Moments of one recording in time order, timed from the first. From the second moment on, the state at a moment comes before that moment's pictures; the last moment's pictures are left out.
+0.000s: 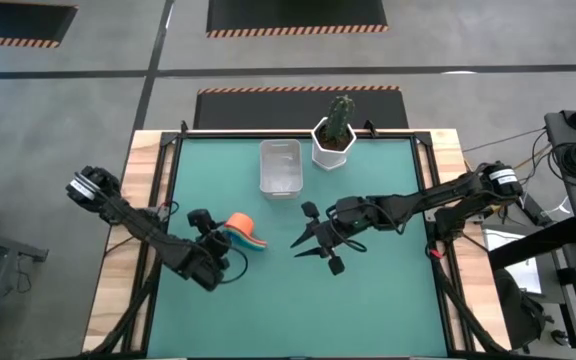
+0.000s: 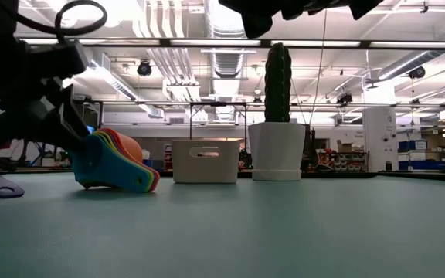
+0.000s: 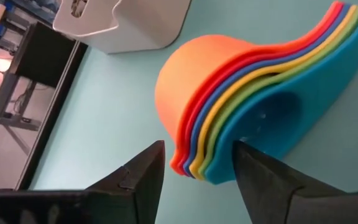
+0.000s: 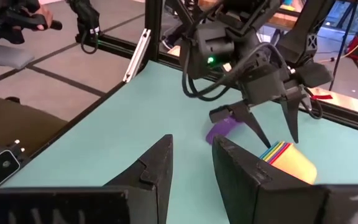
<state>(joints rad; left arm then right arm) -0.61 1.49 0.68 -0.78 -0.90 -0.82 0.15 1.51 0.98 0.26 -0.25 -0.20</state>
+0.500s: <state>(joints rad) -0.54 1.49 0.61 -0.61 -0.93 -0.82 0.15 1.51 0.98 0.24 -0.25 -0.20</state>
